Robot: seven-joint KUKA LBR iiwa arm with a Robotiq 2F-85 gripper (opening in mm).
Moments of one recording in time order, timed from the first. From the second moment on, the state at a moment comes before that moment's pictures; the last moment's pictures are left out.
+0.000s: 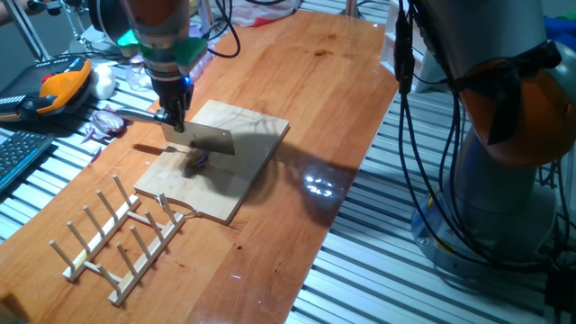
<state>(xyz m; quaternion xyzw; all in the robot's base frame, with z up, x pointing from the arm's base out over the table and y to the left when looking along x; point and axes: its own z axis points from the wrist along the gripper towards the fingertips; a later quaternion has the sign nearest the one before) 0.637 0.078 0.108 -0.06 0.99 0.01 0.08</state>
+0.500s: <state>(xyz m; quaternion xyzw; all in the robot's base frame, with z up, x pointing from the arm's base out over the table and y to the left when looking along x) 0.640 0.076 0.096 -0.06 0.99 0.00 0.10</state>
